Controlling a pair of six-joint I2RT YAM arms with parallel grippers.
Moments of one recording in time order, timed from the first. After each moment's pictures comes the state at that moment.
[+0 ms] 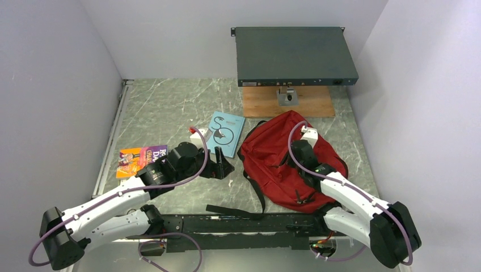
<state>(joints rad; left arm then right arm) -0.89 0.88 0.69 -0.29 -0.03 -0.70 0.51 1.00 0.46 -0.19 0.43 0.52</state>
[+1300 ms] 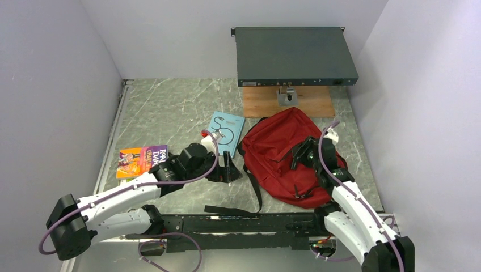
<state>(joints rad) -0.90 0.99 0.64 -0.16 0.12 -0.78 0.28 0.80 0.47 -0.26 0.16 0.72</state>
